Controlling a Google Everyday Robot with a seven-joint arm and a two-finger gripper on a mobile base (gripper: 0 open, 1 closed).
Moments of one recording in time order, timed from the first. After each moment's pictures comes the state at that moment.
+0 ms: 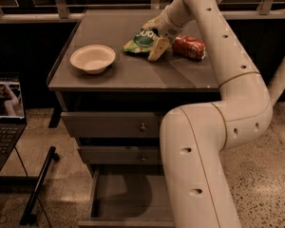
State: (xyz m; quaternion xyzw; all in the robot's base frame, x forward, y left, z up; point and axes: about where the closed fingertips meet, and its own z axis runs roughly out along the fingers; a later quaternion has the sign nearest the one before) arm 0.838 -0.070 0.850 -0.68 0.65 0.02 0.33
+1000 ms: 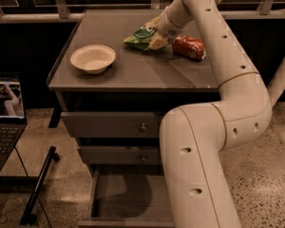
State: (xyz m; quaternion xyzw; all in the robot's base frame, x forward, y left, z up) arm 0.838 -0.070 0.850 -0.68 0.65 0.02 0.33
